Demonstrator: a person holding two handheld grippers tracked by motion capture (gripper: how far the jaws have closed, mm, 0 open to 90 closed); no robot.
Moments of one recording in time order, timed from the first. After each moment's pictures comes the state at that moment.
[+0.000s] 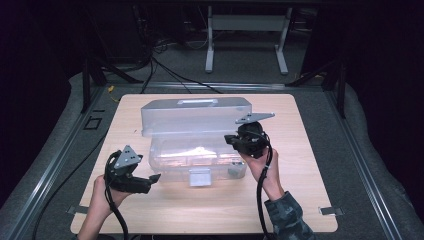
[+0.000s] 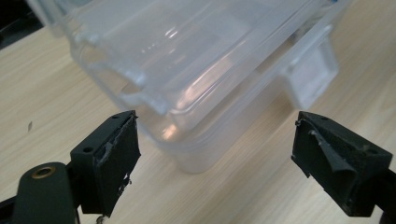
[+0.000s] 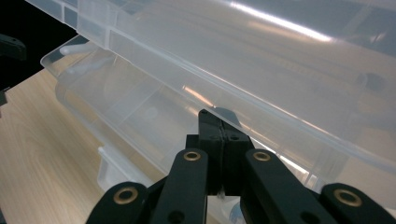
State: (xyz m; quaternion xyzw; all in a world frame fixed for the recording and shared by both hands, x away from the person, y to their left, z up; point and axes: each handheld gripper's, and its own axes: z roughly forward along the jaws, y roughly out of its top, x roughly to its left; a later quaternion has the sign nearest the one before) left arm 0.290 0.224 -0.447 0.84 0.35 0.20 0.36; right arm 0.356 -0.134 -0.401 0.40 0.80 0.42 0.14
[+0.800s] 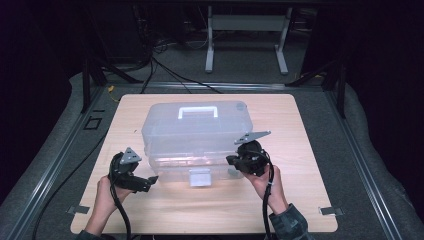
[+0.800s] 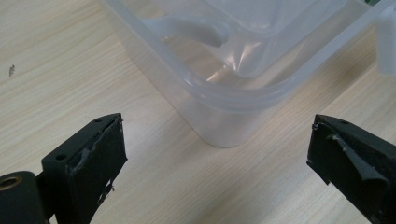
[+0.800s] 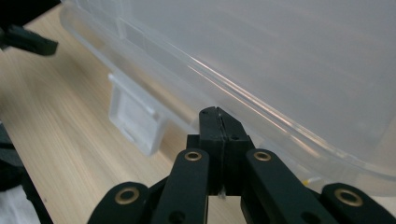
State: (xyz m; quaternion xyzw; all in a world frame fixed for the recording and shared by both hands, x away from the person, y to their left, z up) left arm 0.316 0.237 -0.492 0.84 0.40 0.17 0.32; right arm 0.330 -0.137 -0.440 0.39 0.84 0.37 0.10
